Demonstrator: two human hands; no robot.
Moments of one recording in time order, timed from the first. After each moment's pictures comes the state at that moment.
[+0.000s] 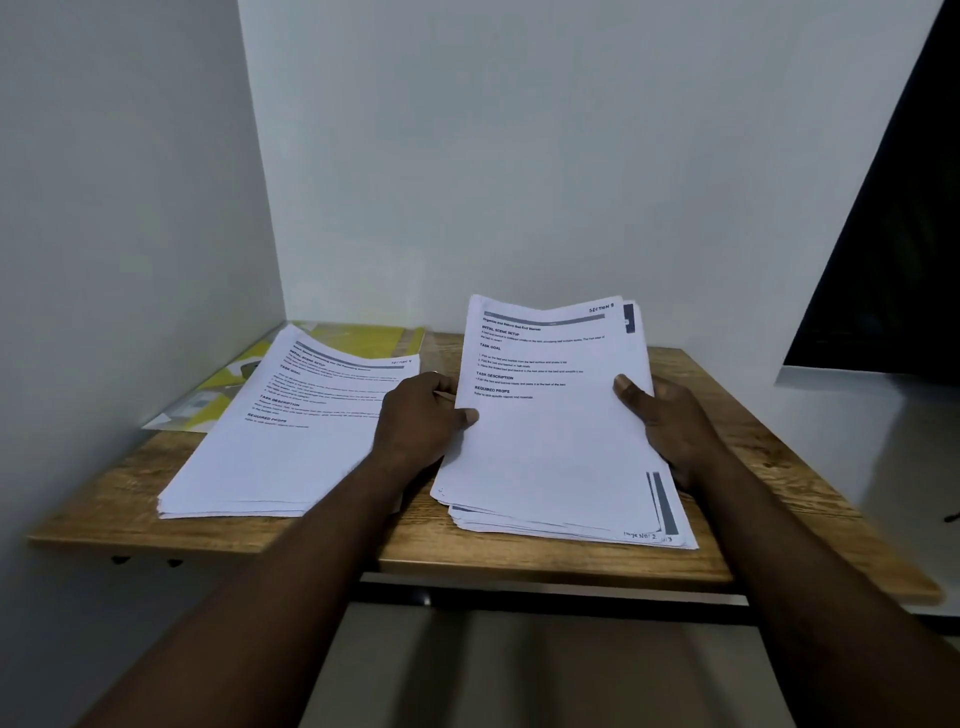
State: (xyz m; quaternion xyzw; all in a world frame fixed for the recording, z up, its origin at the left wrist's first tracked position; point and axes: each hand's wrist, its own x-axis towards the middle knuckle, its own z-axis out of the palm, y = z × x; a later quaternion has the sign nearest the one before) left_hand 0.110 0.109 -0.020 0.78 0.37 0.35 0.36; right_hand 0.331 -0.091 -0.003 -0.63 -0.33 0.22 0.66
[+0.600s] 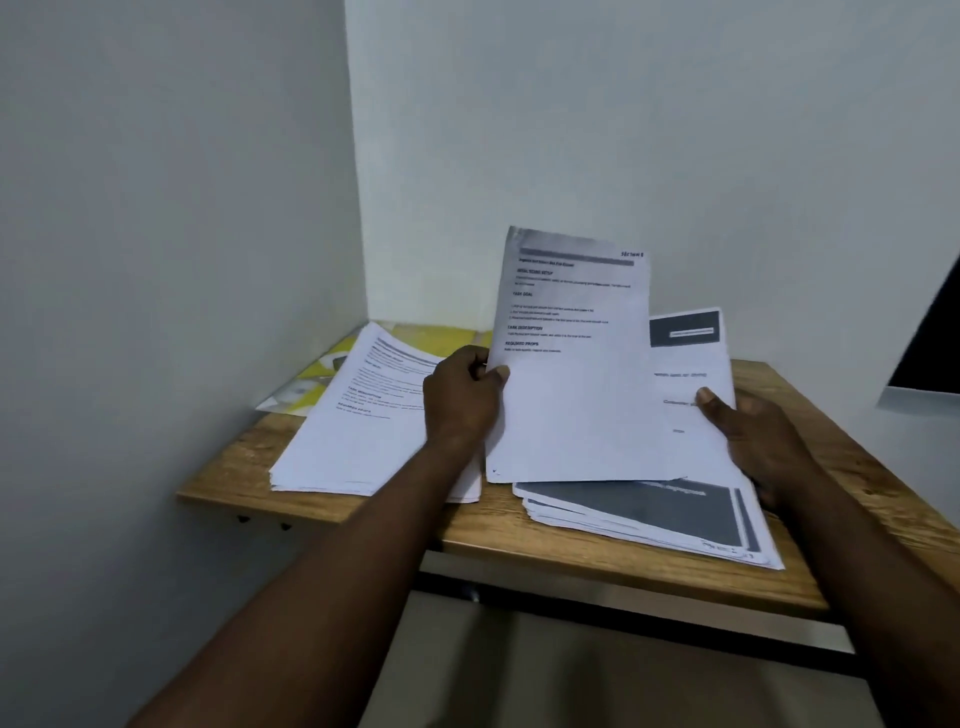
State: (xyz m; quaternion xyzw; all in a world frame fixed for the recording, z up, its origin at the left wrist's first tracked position) left_hand 0.081 0.111 0.003 0.68 0.40 0.49 0.37; right_hand 0.328 -0.085 0.000 -0.68 -0.33 0.18 0.63
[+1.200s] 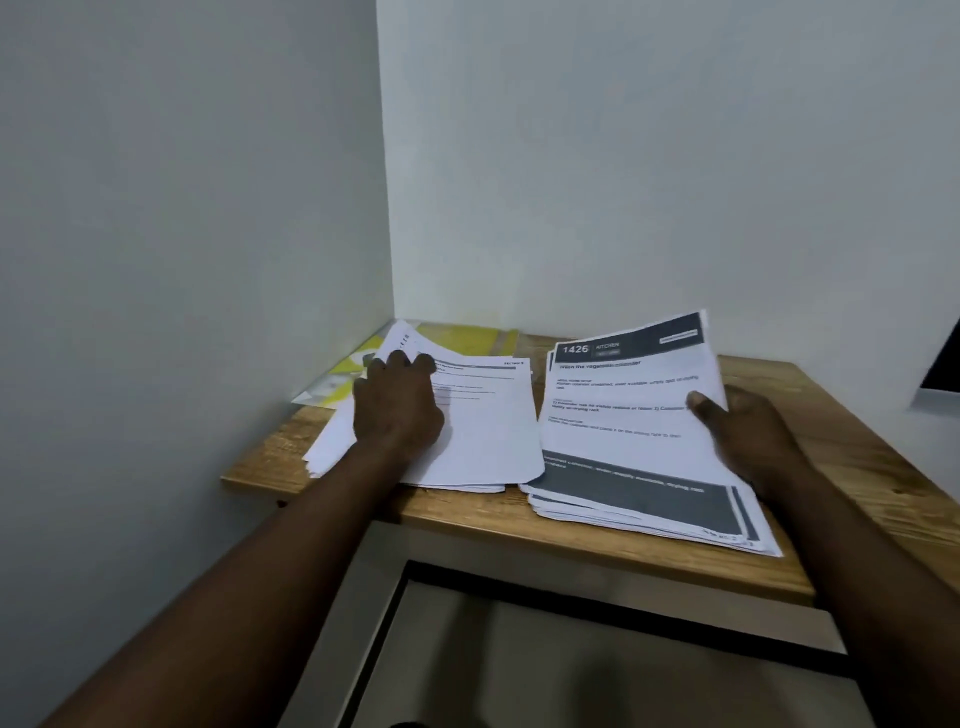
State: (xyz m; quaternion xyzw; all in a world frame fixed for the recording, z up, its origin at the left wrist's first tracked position) left_hand -0.002 0.140 -0.001 0.82 0.52 0.25 0.00; right_hand 0.309 -0.073 -0.001 -0.75 -0.39 0.09 0.53
